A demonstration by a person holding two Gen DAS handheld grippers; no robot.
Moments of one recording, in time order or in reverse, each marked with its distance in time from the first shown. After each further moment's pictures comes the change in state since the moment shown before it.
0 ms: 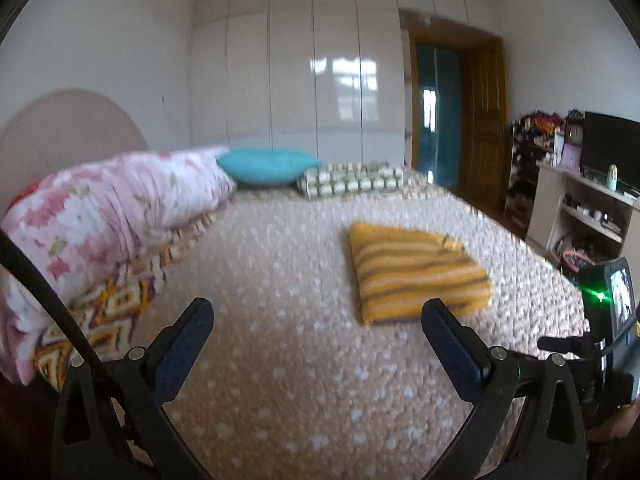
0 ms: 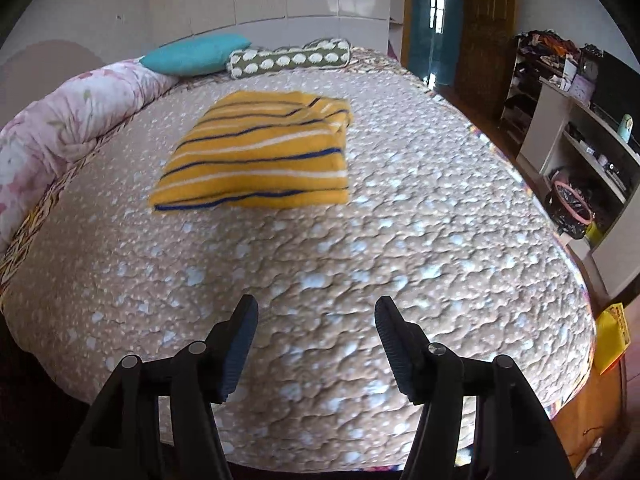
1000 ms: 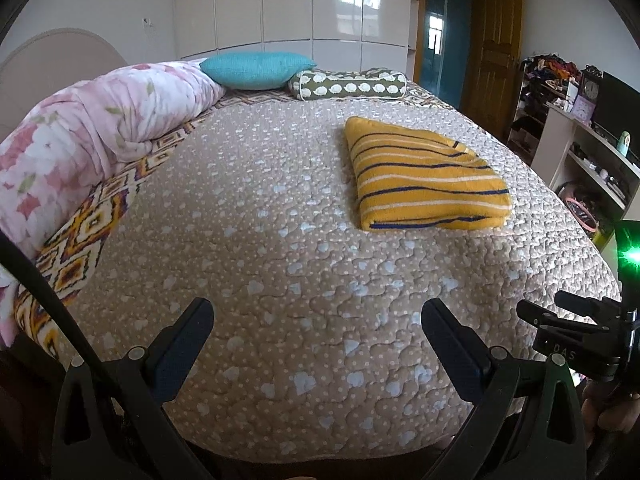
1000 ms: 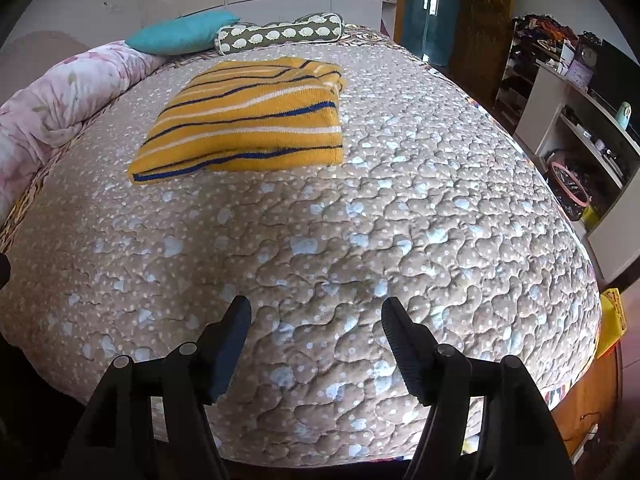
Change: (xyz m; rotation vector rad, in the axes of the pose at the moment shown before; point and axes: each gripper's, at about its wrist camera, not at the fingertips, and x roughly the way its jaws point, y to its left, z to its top) left arm 0.058 -0.006 -0.036 -0.018 0.311 -0.022; right arm 0.019 -0.007 -0.011 0.013 0.069 -0.038
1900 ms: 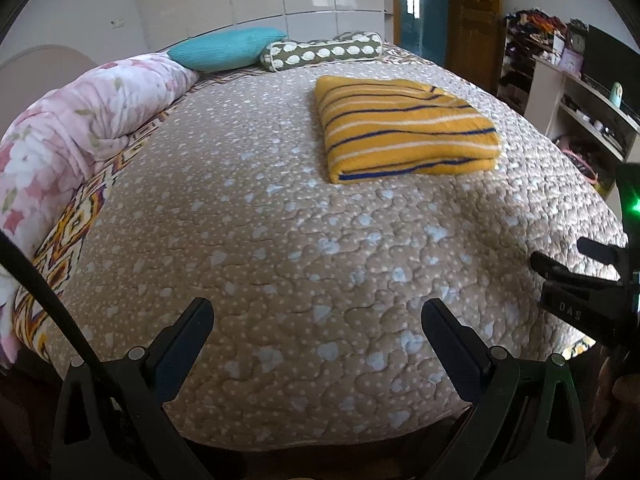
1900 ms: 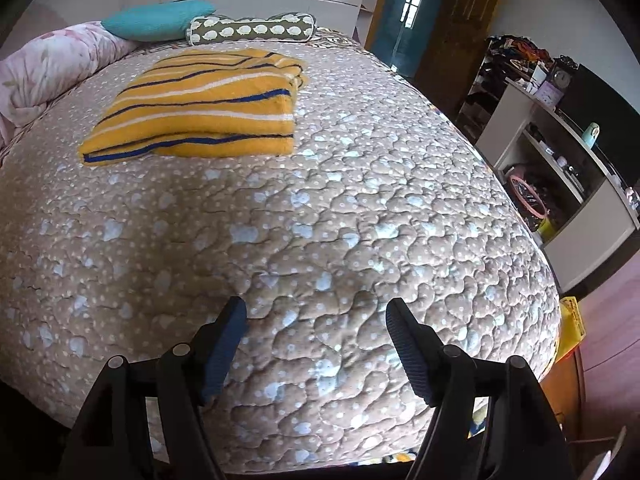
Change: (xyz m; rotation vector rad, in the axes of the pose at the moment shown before) left arm 0.025 -0.031 -0.019 0.122 0.104 -0.002; right arm 0.007 -0.009 -0.007 -0.044 -0.016 -0.198
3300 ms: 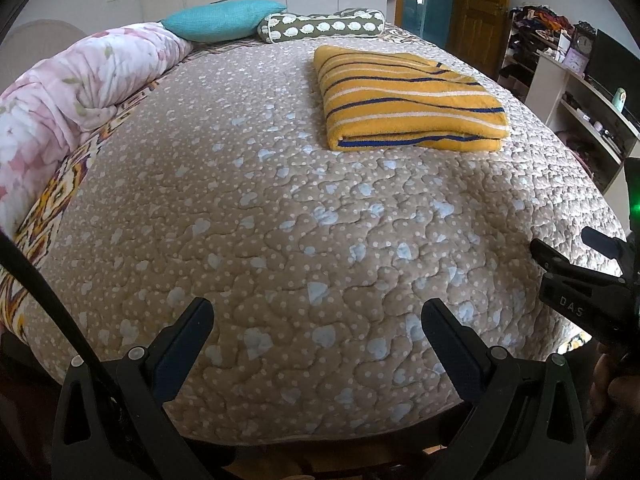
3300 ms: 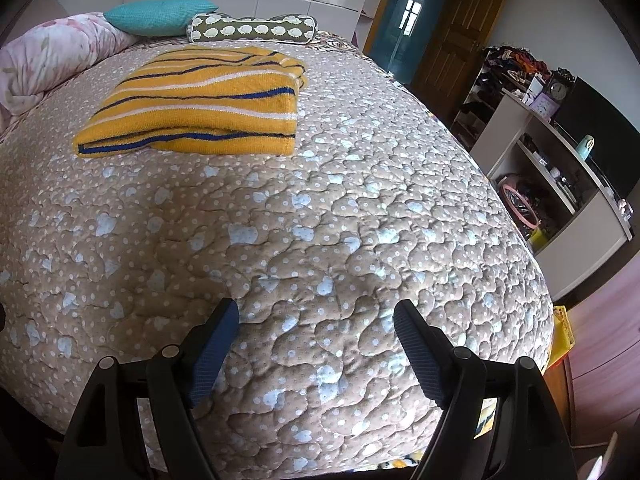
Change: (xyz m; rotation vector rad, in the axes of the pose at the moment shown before) left arm 0.024 0.008 -0.009 -0.040 0.085 -0.047; right arm 0.003 0.008 -0.001 -0.028 -0.012 -0.036
